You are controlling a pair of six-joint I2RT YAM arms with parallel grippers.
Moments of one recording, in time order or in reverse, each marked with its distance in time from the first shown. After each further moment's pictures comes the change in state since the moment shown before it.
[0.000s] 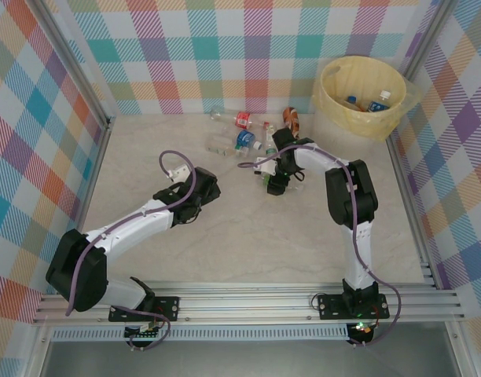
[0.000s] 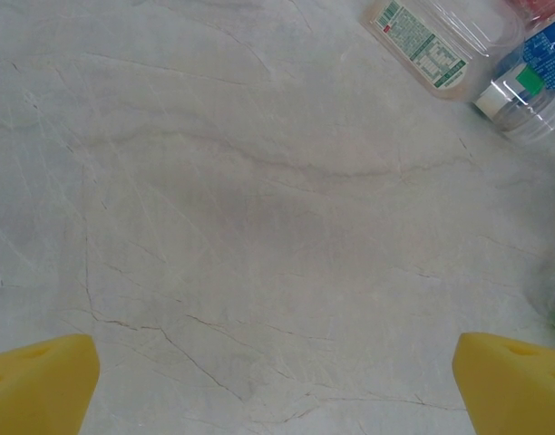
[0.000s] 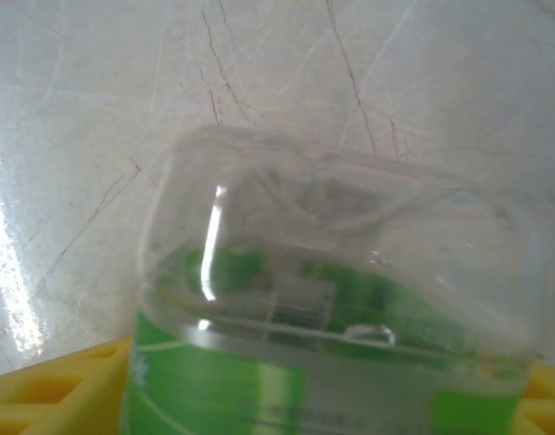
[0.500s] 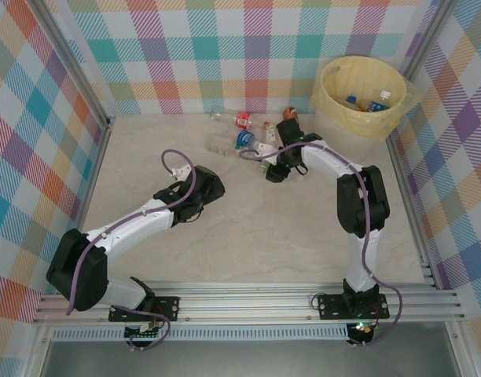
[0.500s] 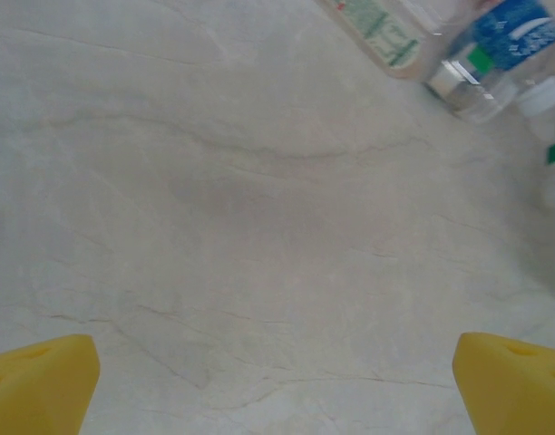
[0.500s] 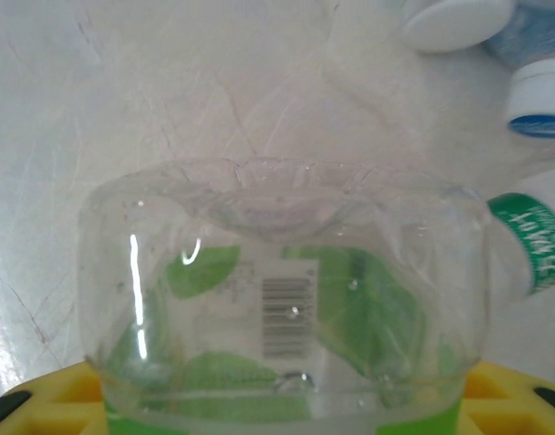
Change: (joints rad) left arm 0.000 0.004 0.002 0.063 0.092 0.021; right arm -0.001 -0.146 -0.032 0.066 -0.016 0.131
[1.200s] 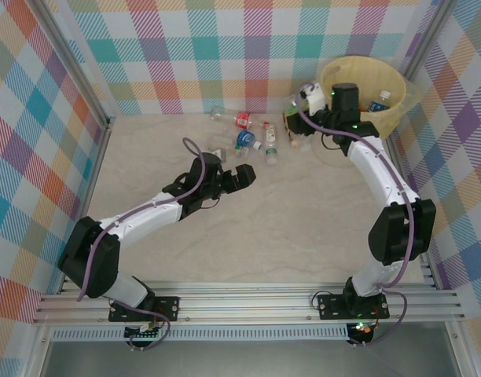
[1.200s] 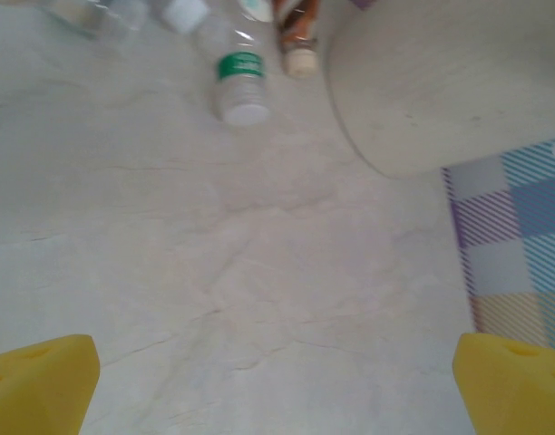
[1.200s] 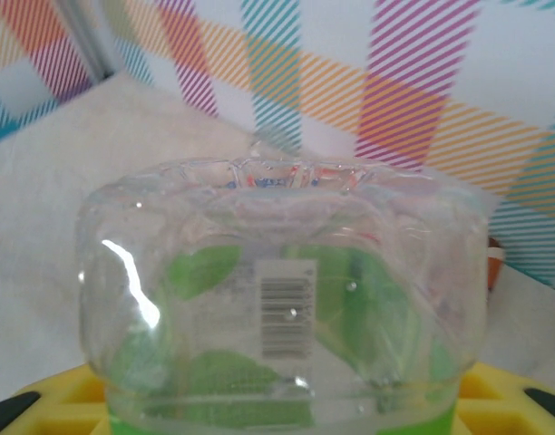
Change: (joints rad) left arm 0.000 0.111 0.063 0.388 0.513 0.114; right arm -0.216 -0.340 0.002 0.274 -0.225 0.705
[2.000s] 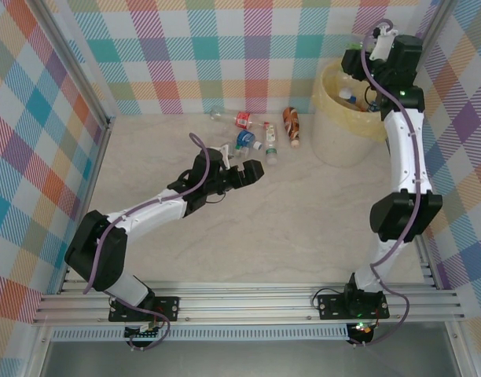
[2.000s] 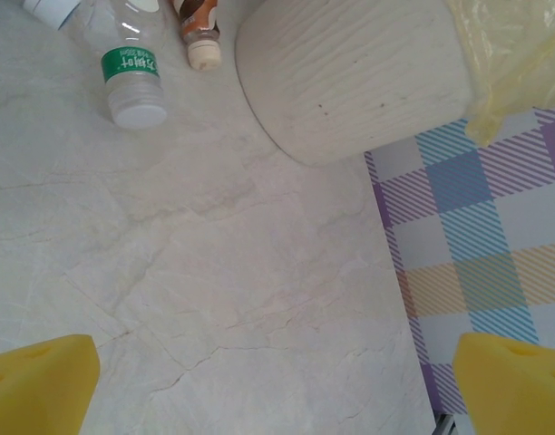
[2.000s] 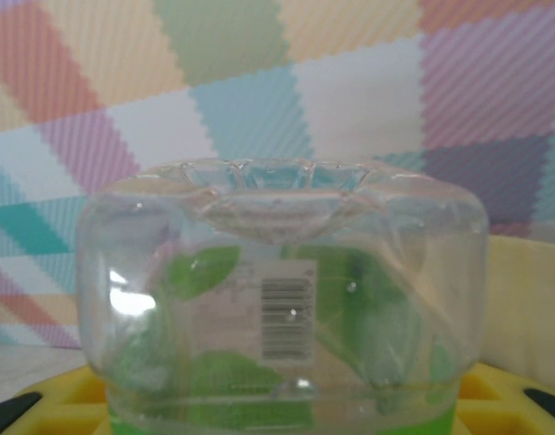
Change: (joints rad) left arm 0.000 0.051 0.024 0.122 0.122 -0.004; right arm -0.260 0.243 0.595 -0.100 0.157 0.320
